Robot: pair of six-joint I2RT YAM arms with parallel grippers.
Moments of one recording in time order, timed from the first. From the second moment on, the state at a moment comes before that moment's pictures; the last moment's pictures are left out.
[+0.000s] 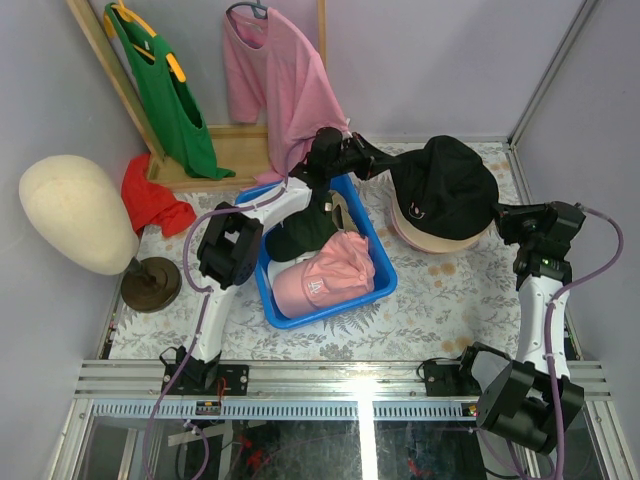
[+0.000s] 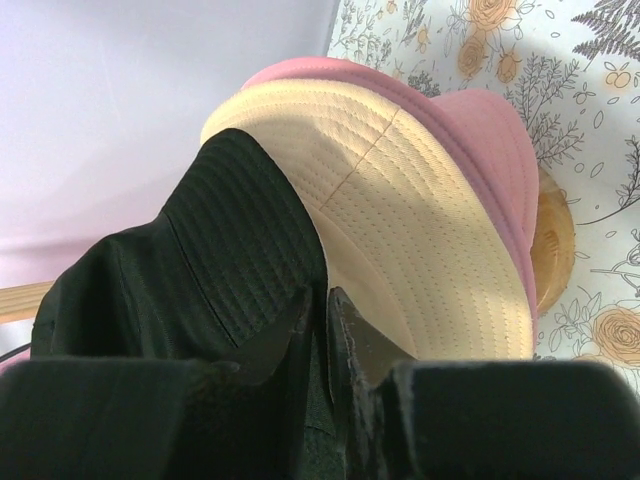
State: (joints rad) left arm -0.53 2.25 1.82 0.31 0.47 -1.40; right arm -0.42 0.98 0.75 -0.18 -0.29 1.15
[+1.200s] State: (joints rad) left arm -0.55 2.32 1.95 0.03 0.48 -1.25; right arm -0.42 1.05 0.69 -0.14 -0.27 1.07
